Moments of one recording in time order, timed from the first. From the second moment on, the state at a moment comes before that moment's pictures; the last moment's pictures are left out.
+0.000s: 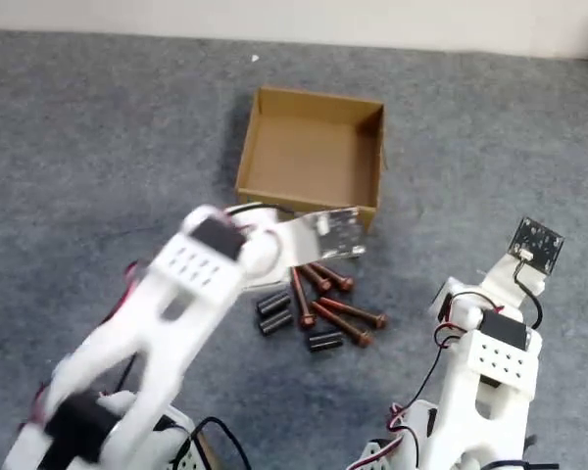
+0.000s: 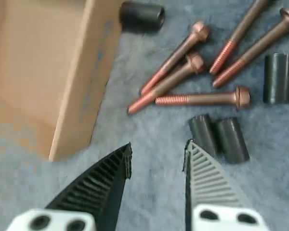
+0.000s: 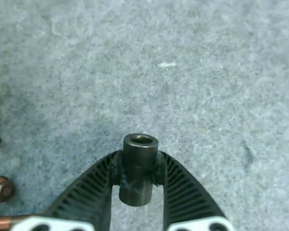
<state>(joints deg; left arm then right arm) 24.2 -18.4 31.3 62.5 -46.8 17.1 -48.4 68.2 48.0 -6.0</state>
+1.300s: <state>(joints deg) 30.3 21.4 2.0 61.2 -52.7 20.1 -48.4 68.2 48.0 -6.0</state>
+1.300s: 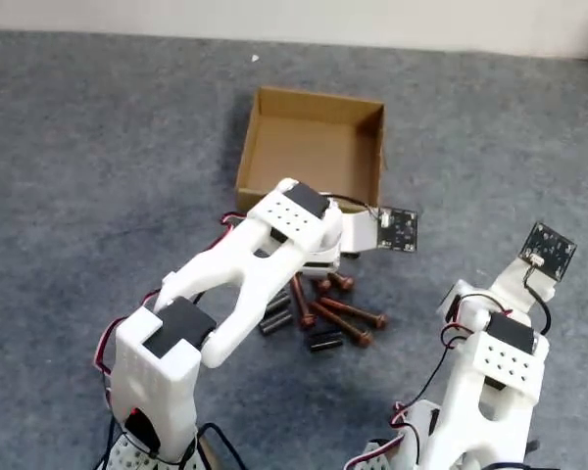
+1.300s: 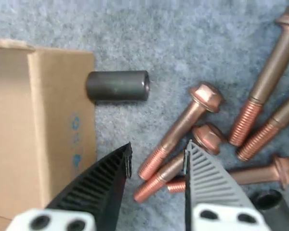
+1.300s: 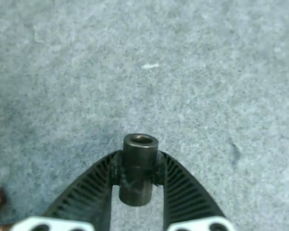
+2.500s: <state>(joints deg) 31.7 19.8 -2.4 66.0 -40.7 20.1 -48.5 68.2 48.0 -6.0</state>
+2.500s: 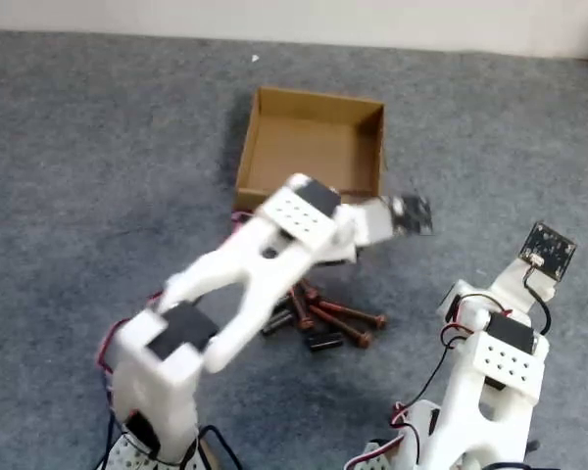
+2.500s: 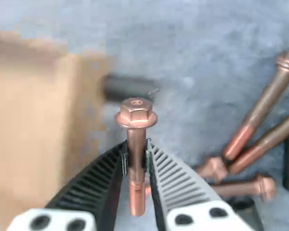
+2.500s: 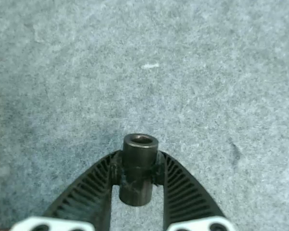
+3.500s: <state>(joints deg) 16.6 -68.6 40.8 58.1 13.0 -7.7 -74.2 49.8 55.0 -6.0</state>
